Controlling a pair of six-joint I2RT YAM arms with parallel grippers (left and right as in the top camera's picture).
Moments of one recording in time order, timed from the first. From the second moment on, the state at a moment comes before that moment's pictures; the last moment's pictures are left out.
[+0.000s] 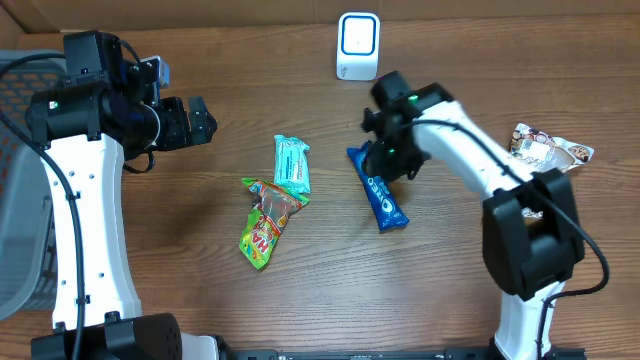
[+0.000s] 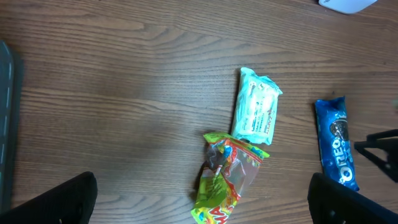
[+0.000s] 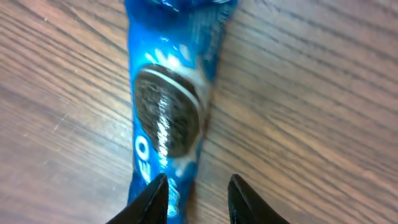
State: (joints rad) left arm 0.18 1.61 1.76 -1.32 0.21 -0.04; right arm 0.46 2.06 1.61 -1.06 -0.07 -0.04
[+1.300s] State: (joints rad) left arm 0.18 1.61 1.76 -1.32 0.21 -0.04; right arm 0.70 2.06 1.50 -0.97 0.35 0.30
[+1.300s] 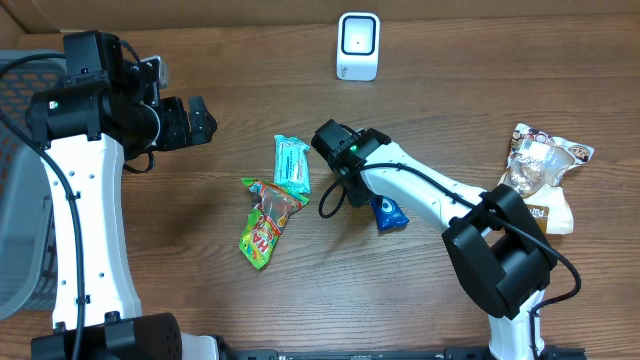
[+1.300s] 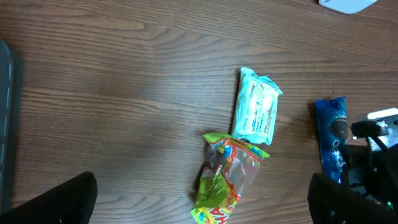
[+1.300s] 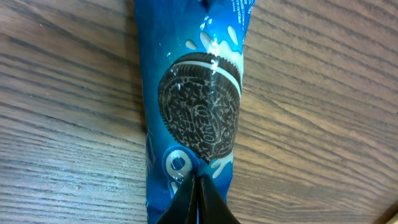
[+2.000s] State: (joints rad) left arm 0.18 1.61 1.76 -1.32 0.21 -0.04; right arm 0.70 2.06 1.54 -1.00 0.14 0.20
